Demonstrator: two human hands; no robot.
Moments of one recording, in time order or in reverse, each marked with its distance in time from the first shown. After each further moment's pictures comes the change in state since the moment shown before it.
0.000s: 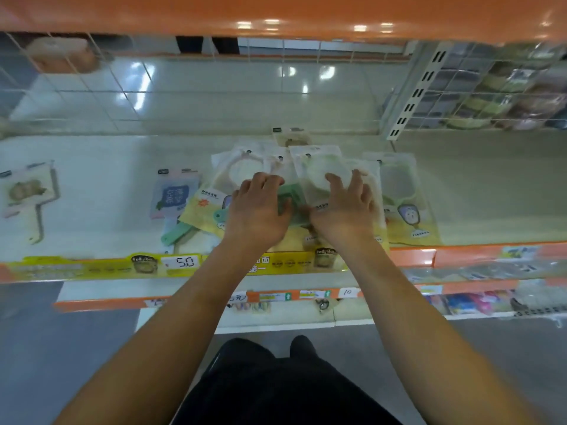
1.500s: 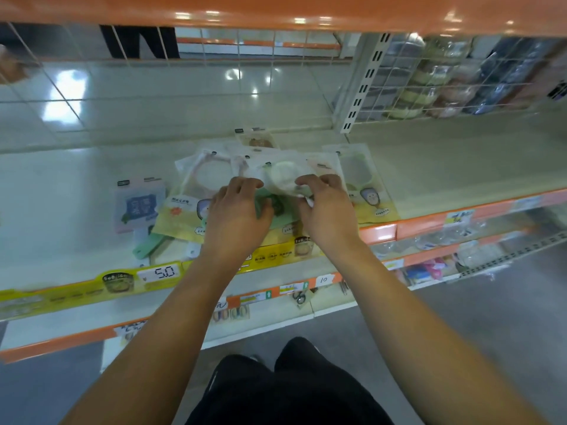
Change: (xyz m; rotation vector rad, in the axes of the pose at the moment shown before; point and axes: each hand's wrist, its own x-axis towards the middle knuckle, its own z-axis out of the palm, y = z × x) left_hand -0.019 0.003 -0.002 -0.154 0.102 0.092; right_hand -0.039 0.004 -0.016 0.097 0.268 -0.155
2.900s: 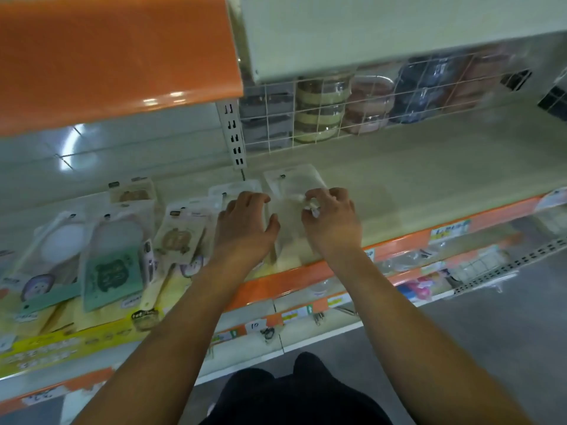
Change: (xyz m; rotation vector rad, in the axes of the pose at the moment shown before) left_hand 0.098 0.228 0.156 0.128 -0.221 -0.016; right_hand 0.083 0.253 -0.102 0.086 0.069 0.228
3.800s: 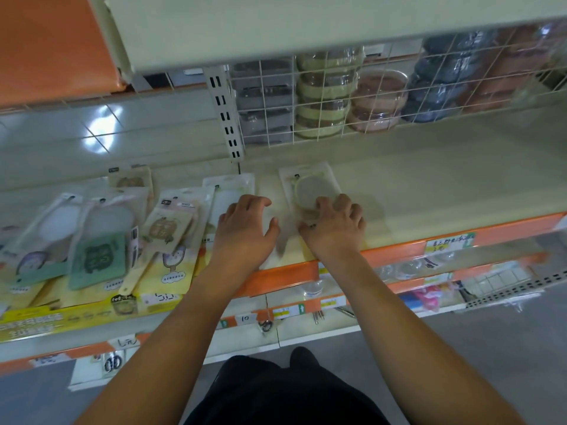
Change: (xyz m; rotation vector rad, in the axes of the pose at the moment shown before) left_hand -0.004 0.037 0.030 0.021 0.033 -0.088; right_hand 0.019 0.049 -0.001 -0.248 -0.221 0.019
